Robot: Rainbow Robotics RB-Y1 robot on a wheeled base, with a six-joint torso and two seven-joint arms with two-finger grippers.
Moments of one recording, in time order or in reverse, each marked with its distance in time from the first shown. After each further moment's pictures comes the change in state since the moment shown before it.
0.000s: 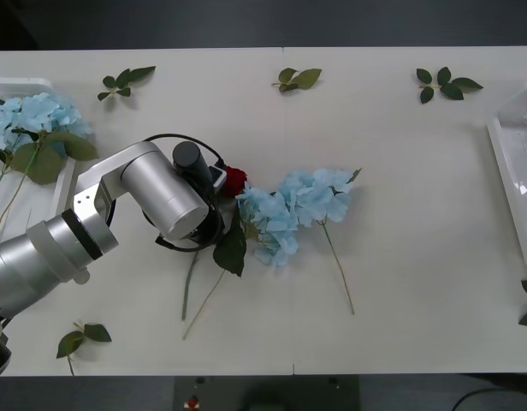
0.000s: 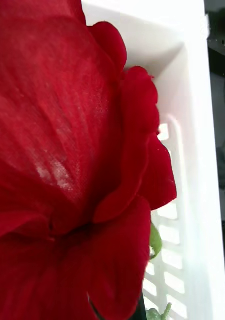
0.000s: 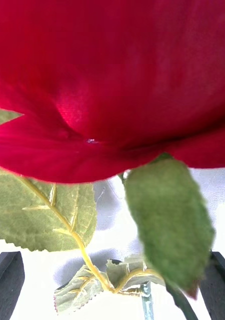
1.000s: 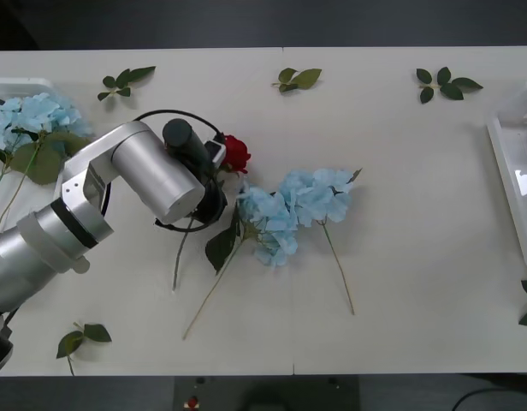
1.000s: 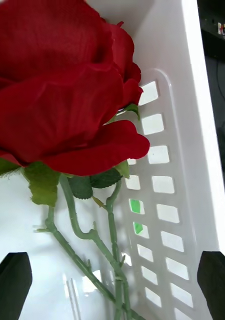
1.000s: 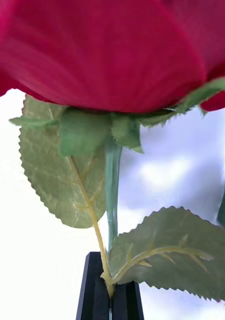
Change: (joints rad) right arm 0.000 0.037 -0.029 0.116 0.011 -0.061 -0.023; left arm 0.003 0.001 0.104 -0.080 -0.050 0.001 0.000
